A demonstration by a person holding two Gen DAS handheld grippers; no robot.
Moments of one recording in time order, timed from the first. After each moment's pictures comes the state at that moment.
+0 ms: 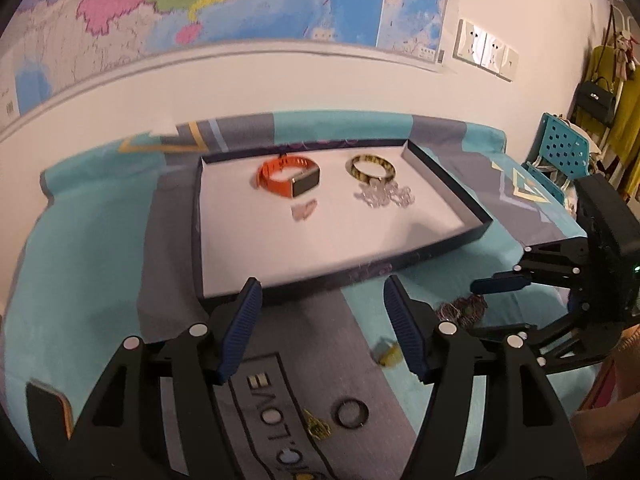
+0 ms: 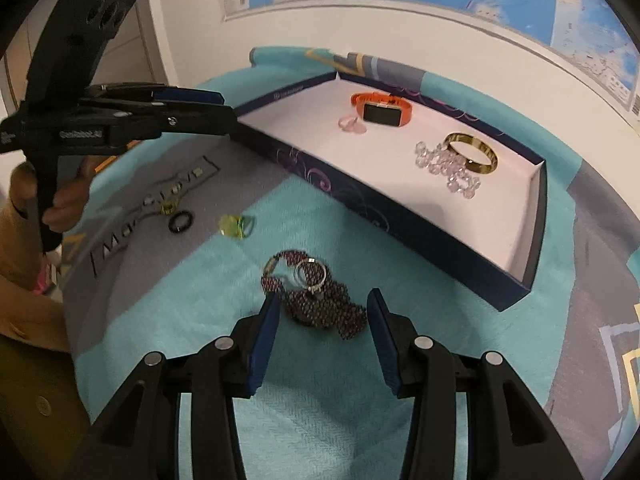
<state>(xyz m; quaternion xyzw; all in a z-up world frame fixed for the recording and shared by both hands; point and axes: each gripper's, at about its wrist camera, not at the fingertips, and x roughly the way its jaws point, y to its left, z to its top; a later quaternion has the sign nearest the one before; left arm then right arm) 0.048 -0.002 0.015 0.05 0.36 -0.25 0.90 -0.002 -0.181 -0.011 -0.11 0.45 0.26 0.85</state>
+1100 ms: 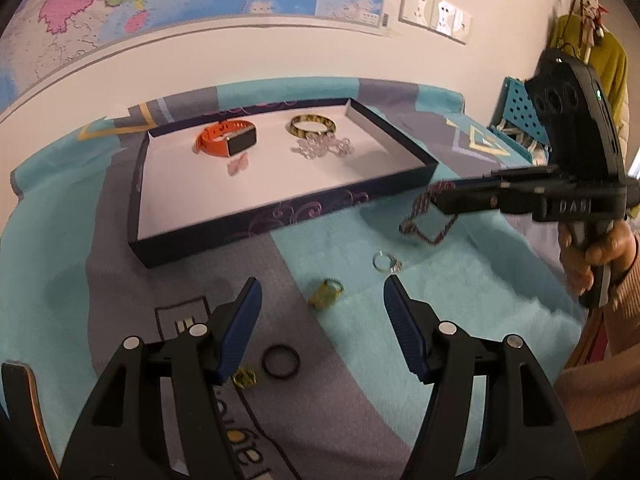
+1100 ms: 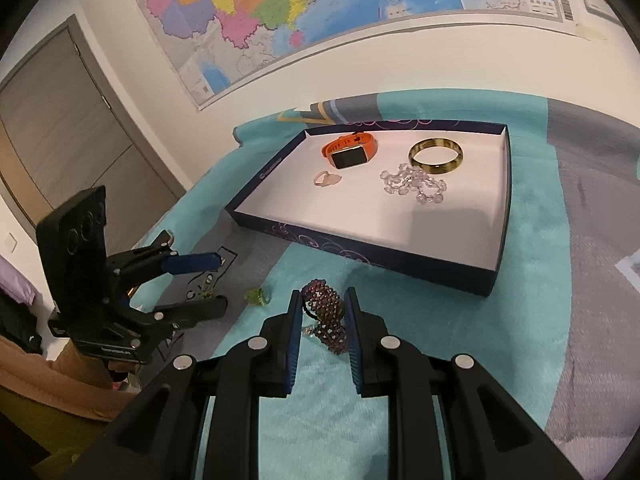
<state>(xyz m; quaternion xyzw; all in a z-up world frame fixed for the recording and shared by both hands) 0.004 -0.025 -0.010 0.08 0.38 -0.31 0.87 0.005 -0.236 0.015 0.11 0.43 0.27 0.86</state>
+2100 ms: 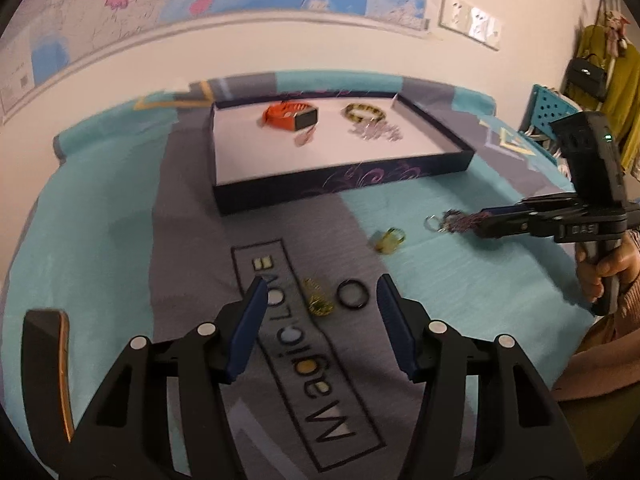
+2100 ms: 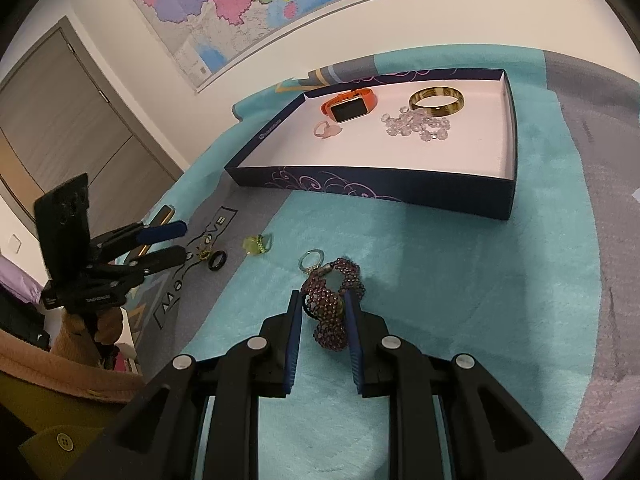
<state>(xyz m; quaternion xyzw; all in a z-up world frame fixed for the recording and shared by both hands) -0.008 0.029 -0.016 0.07 0.39 -0.25 0.88 -0.017 -0.230 -0.017 0.12 0.46 0.27 0.84</state>
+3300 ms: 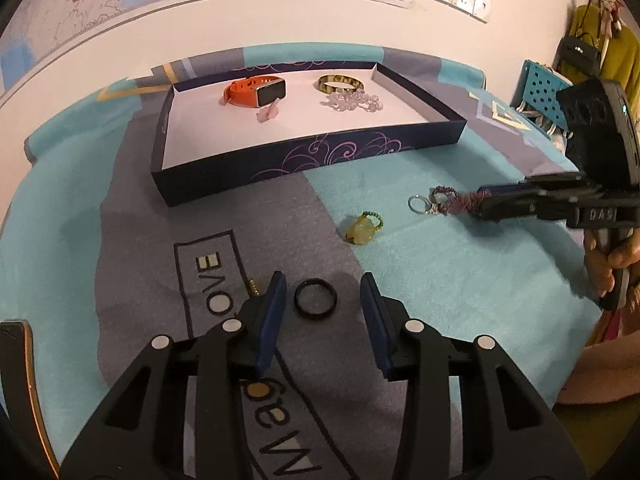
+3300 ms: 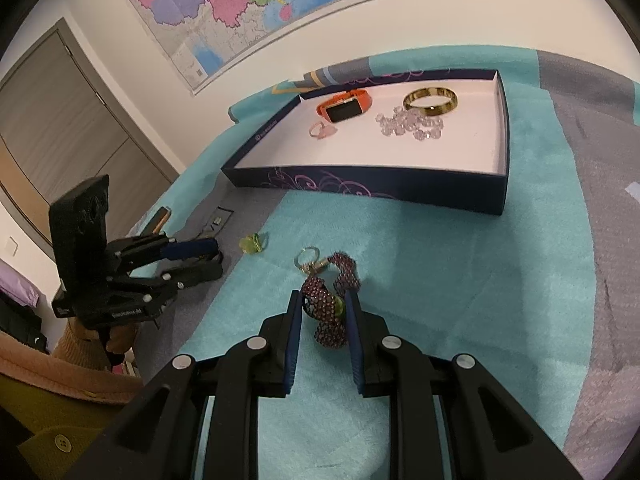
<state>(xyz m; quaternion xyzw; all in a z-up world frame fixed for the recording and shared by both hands) -0.002 -0.003 -0.037 0.09 0.42 -0.27 0.86 -0.021 -0.232 -0.016 0.13 0.45 0.26 0.84</state>
